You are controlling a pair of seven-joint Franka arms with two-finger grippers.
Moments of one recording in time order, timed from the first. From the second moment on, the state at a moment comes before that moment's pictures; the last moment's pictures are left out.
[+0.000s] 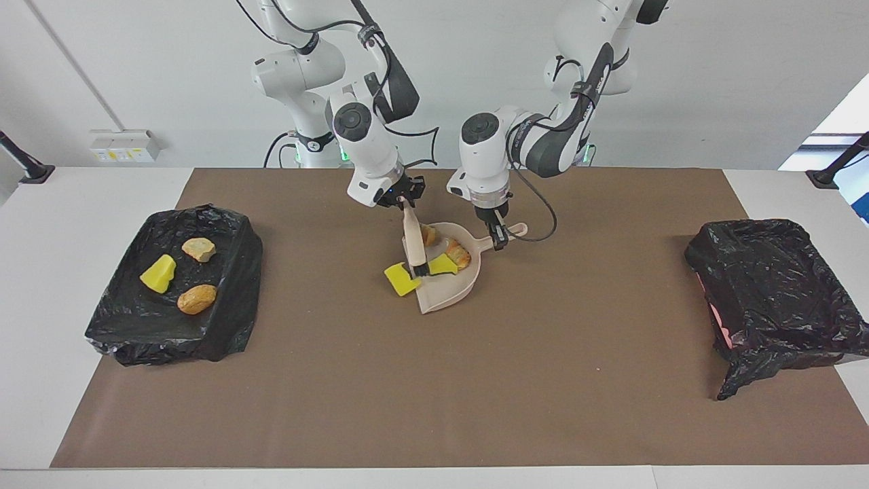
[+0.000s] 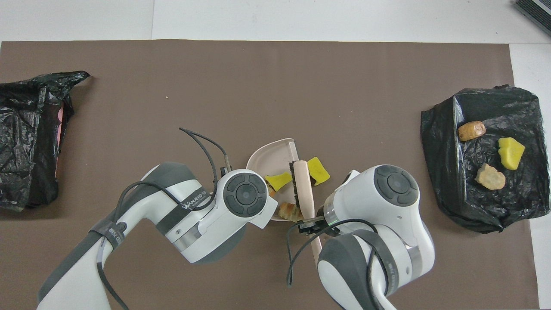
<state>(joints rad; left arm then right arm) -0.10 0.21 -0.63 -2.04 0.35 2.08 0.49 0.40 -0.04 0.08 -2.18 0.37 1.97 0.17</state>
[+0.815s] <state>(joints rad) -0.10 0.21 -0.62 -2.04 0.35 2.08 0.49 0.25 0.12 0.08 -2.07 -0.08 1.92 0.01</state>
